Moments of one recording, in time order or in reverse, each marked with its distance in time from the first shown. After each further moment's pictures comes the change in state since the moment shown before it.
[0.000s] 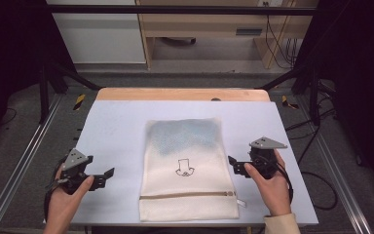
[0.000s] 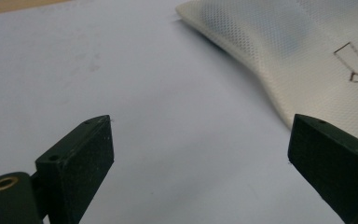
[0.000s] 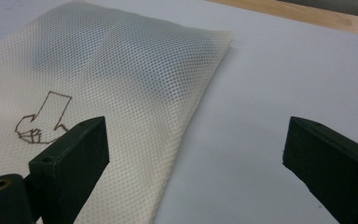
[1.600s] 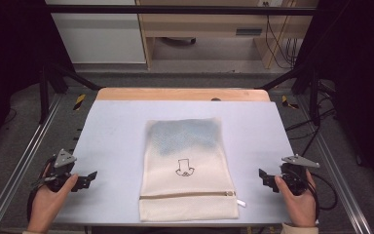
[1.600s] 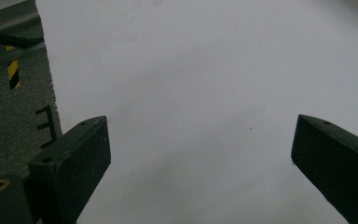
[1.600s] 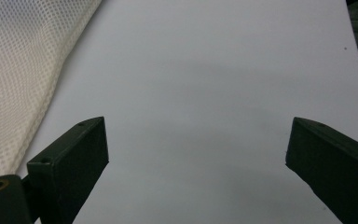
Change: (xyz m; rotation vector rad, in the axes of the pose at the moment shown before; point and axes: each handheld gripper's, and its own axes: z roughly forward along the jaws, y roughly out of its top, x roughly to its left) left arm 0.044 -0.027 0.001 0.158 0.096 0.057; right arm -0.064 -0.074 -0.026 0.086 -0.161 0.166
